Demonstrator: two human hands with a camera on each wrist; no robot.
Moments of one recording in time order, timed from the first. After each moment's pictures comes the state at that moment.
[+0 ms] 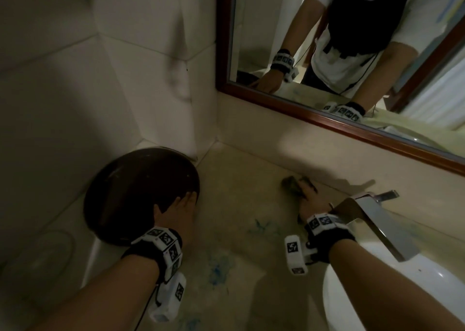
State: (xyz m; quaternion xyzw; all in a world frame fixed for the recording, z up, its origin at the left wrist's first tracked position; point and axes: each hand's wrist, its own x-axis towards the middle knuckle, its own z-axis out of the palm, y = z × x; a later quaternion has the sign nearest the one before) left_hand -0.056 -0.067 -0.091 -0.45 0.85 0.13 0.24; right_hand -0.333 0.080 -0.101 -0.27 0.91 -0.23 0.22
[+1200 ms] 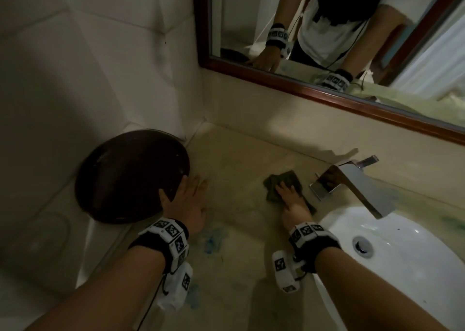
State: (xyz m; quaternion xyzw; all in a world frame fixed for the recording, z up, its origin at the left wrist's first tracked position) left_hand -0.061 -0.025 -0.094 -0.40 0.89 0.14 0.18; right_hand -0.287 0.125 -0.105 -0.37 0.86 -0.06 0.34
